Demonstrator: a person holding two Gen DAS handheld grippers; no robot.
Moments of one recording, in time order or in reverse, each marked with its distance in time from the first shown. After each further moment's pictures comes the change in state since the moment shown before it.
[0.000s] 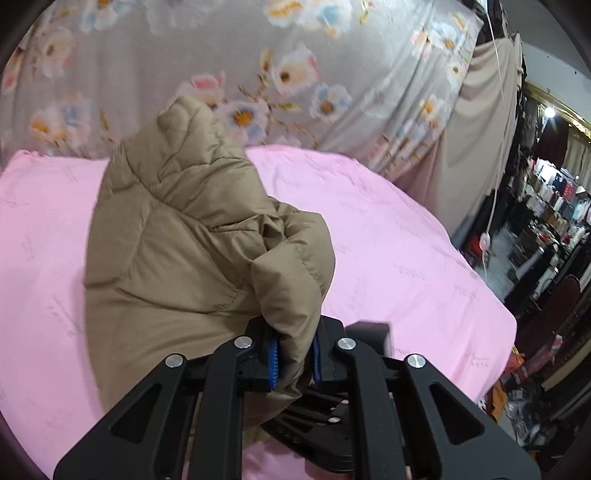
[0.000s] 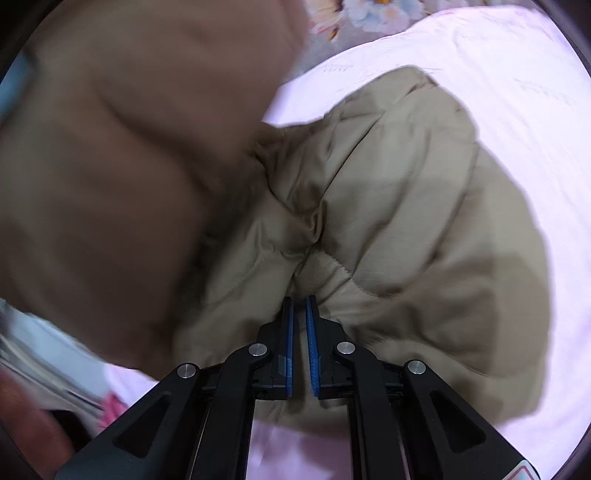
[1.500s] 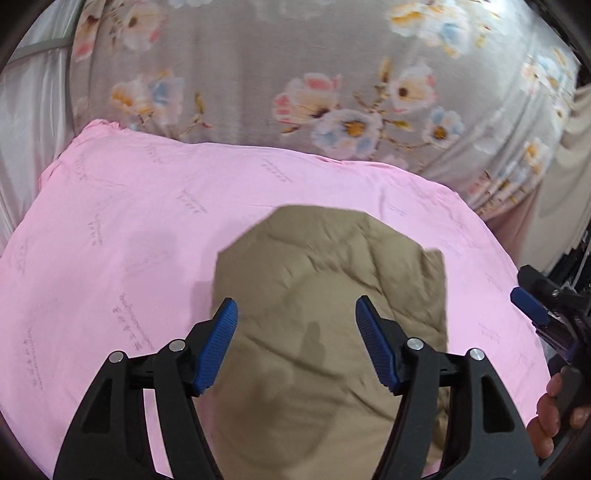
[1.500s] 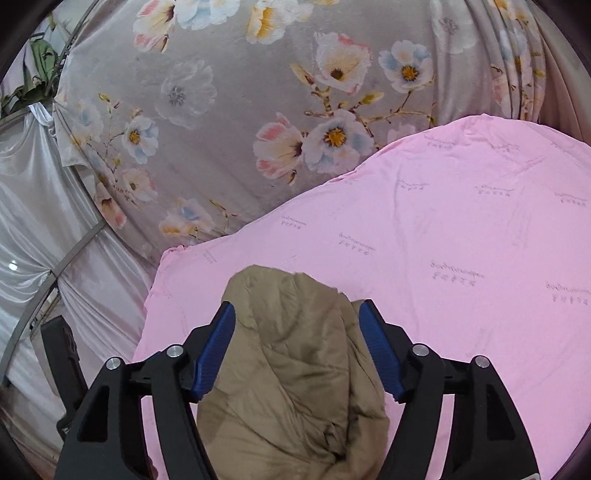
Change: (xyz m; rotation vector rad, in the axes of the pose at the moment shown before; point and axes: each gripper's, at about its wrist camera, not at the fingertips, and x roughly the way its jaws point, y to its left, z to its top) left arm 0.012 0.103 0.072 -0.233 -0.012 0.333; right arm -0.107 0.021 0.167 0.025 -0.328 -0.180
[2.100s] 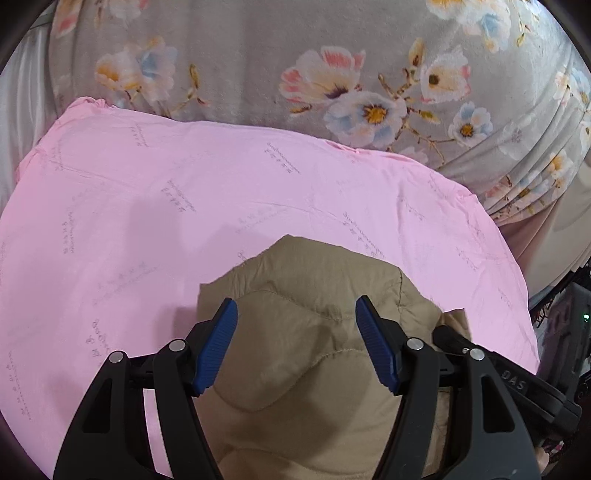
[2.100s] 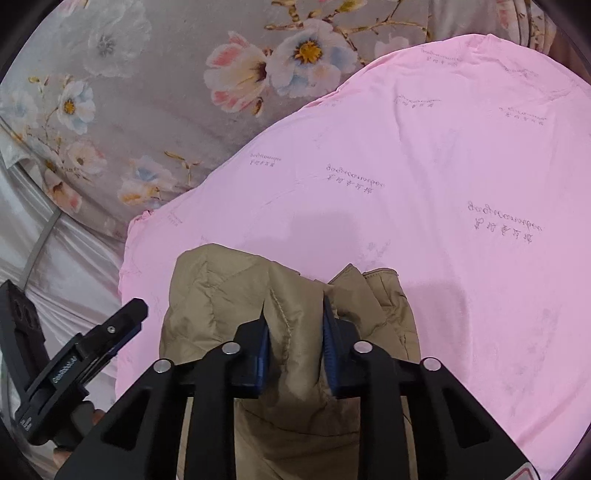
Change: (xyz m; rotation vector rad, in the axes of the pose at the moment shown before) left arm 0.080 -0.001 0.043 -0.034 0.106 -0.011; right arm 0.113 -0.024 -0.013 0.102 0.209 -0.063
